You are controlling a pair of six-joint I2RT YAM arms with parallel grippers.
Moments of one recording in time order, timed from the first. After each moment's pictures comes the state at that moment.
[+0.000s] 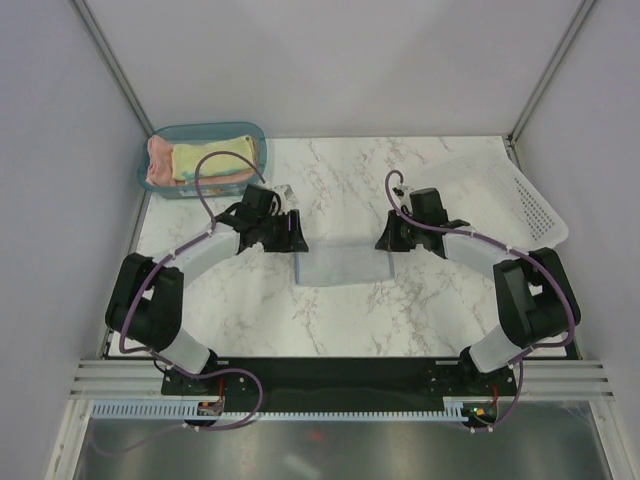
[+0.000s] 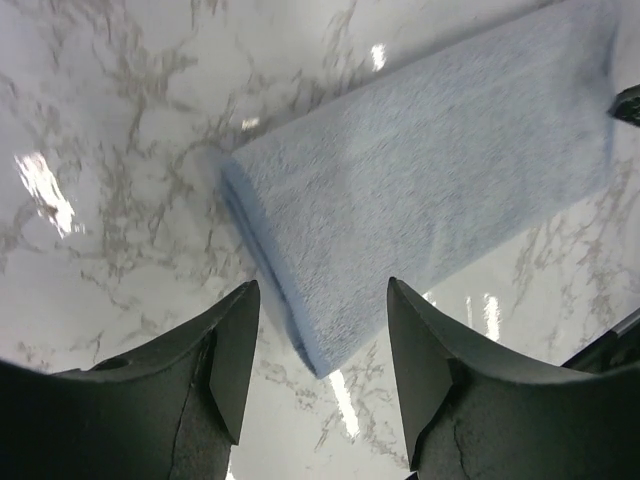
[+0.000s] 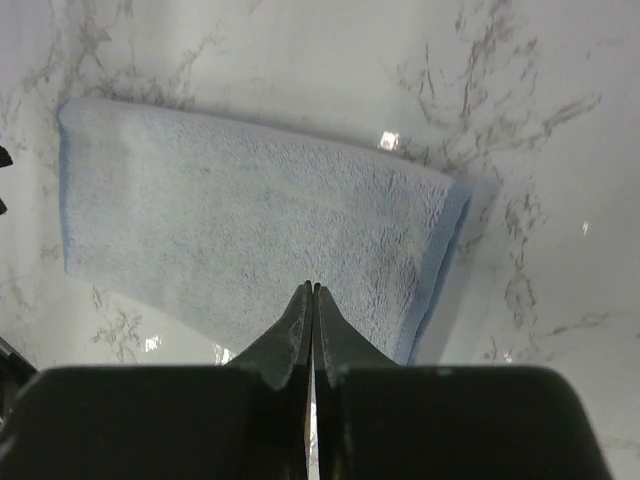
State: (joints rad) left arm -0.42 1.57 1.01 -0.32 0.30 -0.37; right arm 0.32 1.59 0.89 -0.12 -0.35 0.36
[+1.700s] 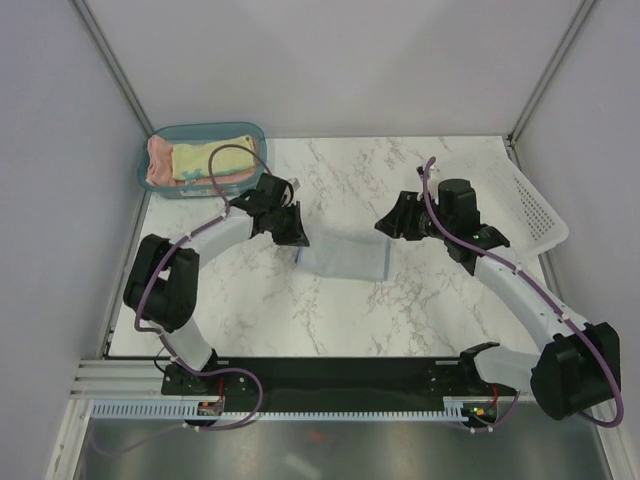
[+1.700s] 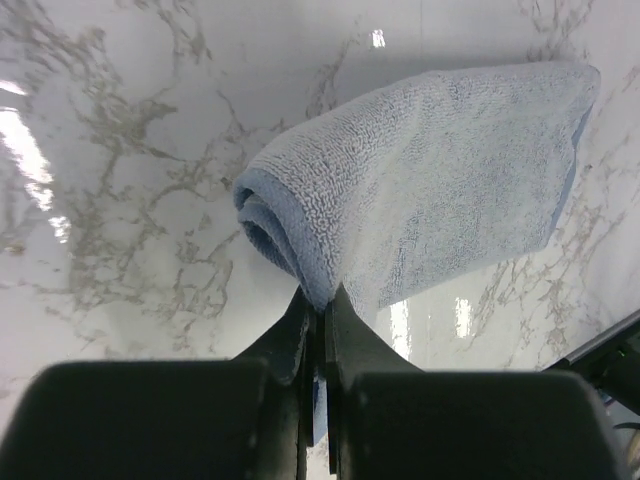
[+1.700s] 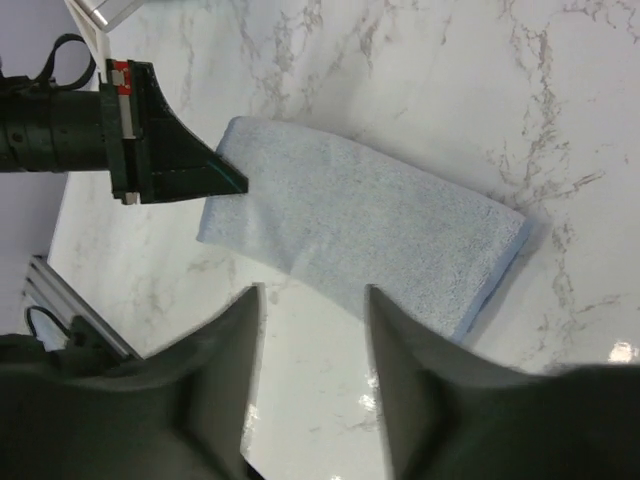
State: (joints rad) left arm -0.44 1.71 1.12 -0.39 0.29 -0.48; right arm 0.32 1.20 0.88 -0.21 -0.39 0.46
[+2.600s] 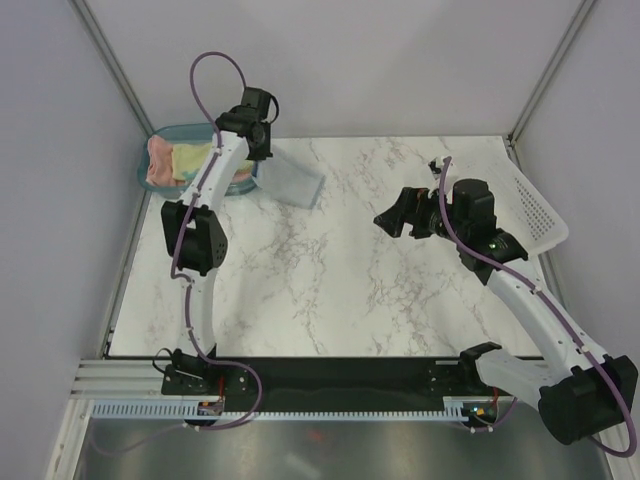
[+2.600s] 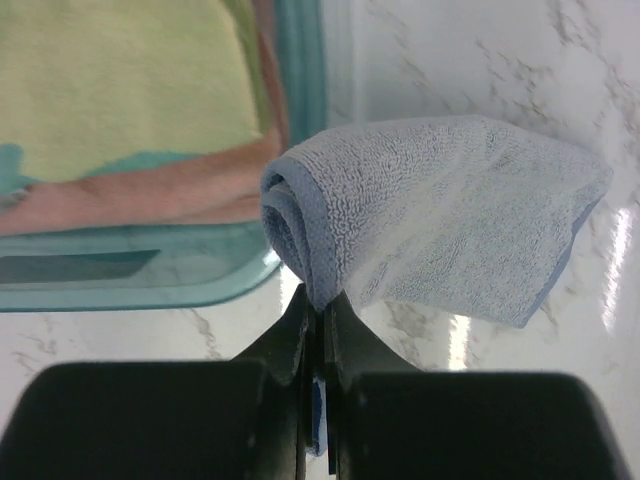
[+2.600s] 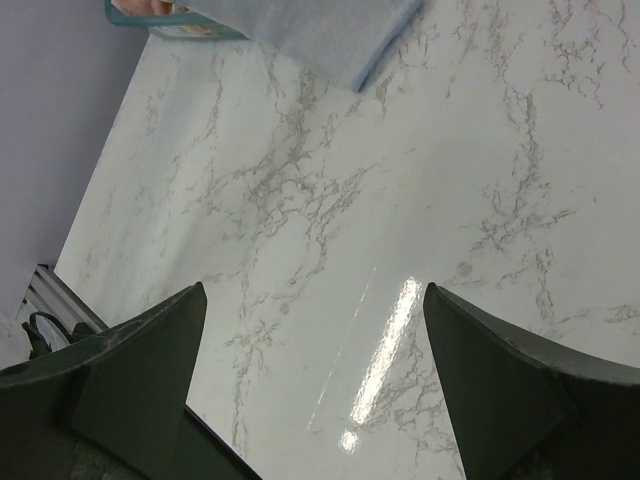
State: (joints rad) left arm -0.29 2.24 2.25 -0.94 -0.24 -0.18; right arm 0.32 1.06 0.92 -0.27 -0.36 0.44
